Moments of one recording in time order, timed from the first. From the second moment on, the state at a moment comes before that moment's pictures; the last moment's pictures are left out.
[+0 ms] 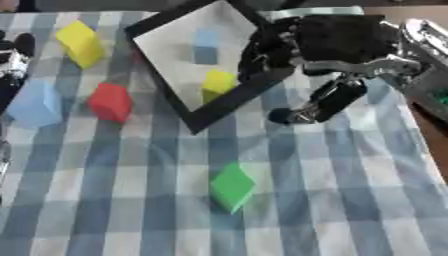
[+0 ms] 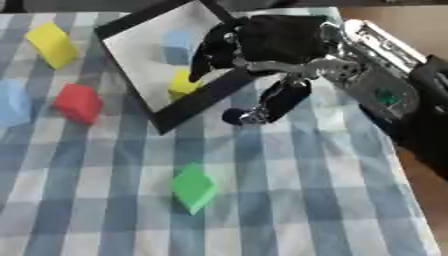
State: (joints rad) left arm -0.44 0.42 0.03 -1.59 0.09 0.07 0.32; right arm -0.89 -0.76 0.63 -1.75 0.44 -0.51 0.37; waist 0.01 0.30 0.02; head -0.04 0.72
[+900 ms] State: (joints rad) left arm -0.43 0.43 0.02 -1.58 0.08 0.07 0.32; right arm -0.78 -0.69 0.63 -1.98 0.34 -0.24 0.67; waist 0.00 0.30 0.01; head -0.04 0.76
